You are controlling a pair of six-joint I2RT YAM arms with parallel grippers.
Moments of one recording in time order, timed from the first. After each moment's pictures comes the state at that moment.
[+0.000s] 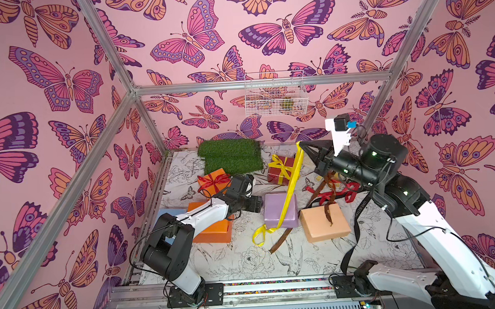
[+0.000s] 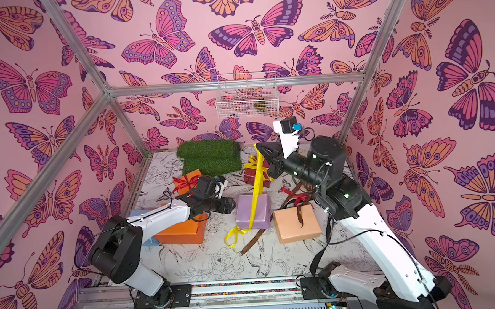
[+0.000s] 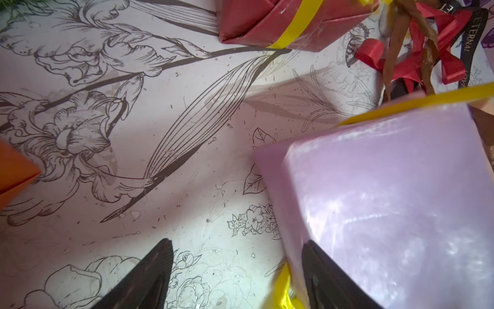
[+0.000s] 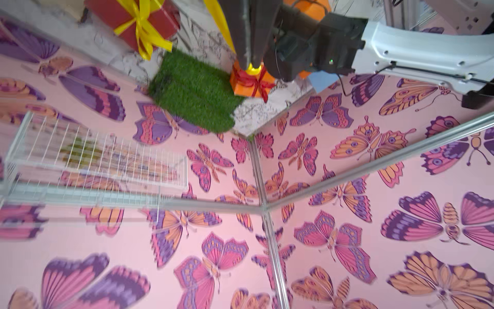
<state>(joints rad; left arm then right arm) -0.54 1.60 0.95 -0.25 0.19 -0.27 0.58 1.10 1.48 -0.33 -0.27 0.16</state>
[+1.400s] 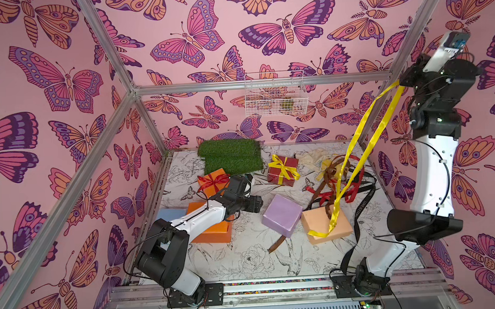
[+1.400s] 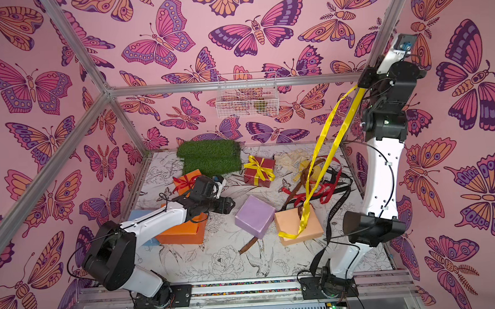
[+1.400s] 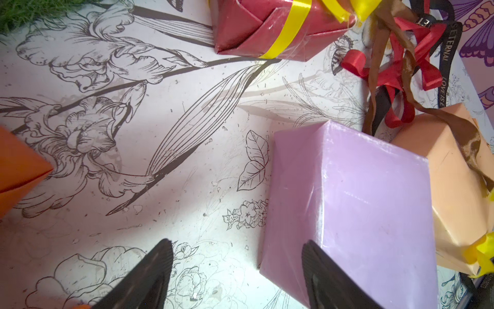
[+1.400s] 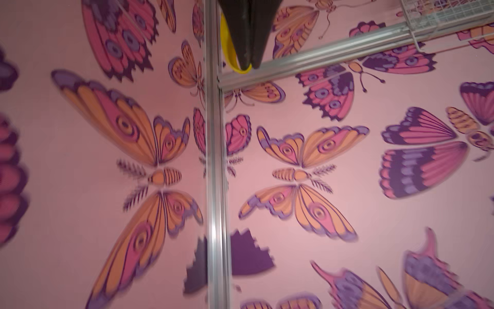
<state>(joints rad) -0.54 1.54 0.93 -0.25 0.19 -0.27 -0.27 1.82 2.34 -0.37 0.00 0.14</state>
